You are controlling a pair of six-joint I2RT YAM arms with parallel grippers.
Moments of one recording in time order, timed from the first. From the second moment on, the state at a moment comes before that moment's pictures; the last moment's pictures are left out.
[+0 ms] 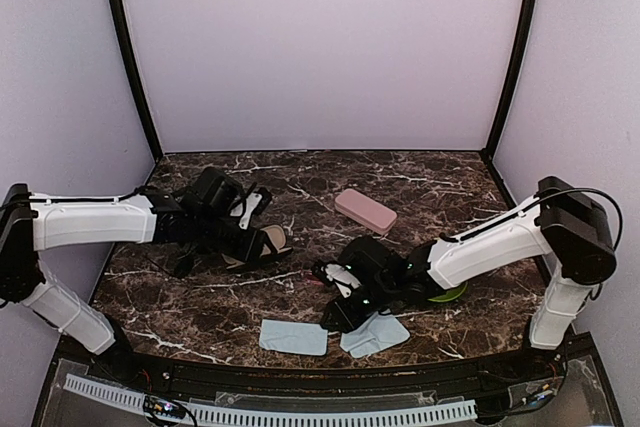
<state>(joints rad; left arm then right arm) -0.74 1.44 0.90 -0.35 0.16 -0.31 1.14 1.77 0.90 -0.08 -0.23 0.42</state>
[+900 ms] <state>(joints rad) -0.70 1.75 1.08 -0.37 0.29 -0.14 1.14 1.77 0.90 -0.06 -0.25 0.42</state>
